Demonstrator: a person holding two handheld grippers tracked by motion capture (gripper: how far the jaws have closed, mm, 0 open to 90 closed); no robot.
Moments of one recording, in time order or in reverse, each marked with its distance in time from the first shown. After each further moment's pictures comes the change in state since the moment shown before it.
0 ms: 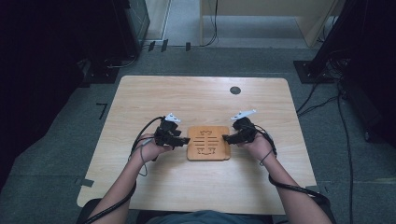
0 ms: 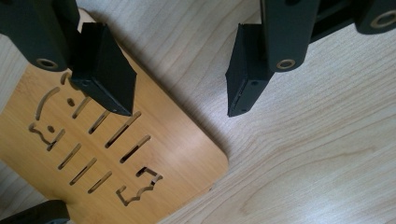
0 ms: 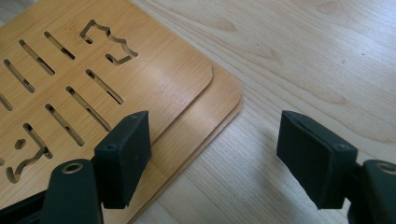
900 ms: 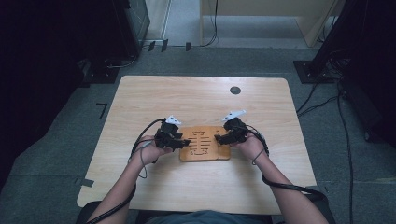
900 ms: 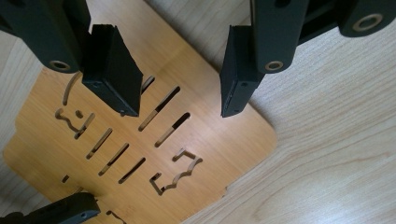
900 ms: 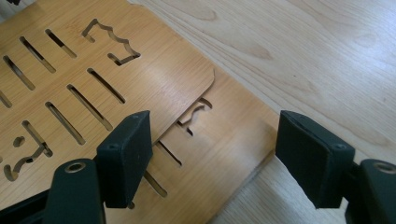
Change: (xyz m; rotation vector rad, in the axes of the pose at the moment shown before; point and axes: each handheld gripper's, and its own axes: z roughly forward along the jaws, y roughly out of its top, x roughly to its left) left arm -0.006 -0.004 -0.001 0.010 -0.004 0.019; right arm 0.022 0.014 0.013 -0.021 0.005 -0.066
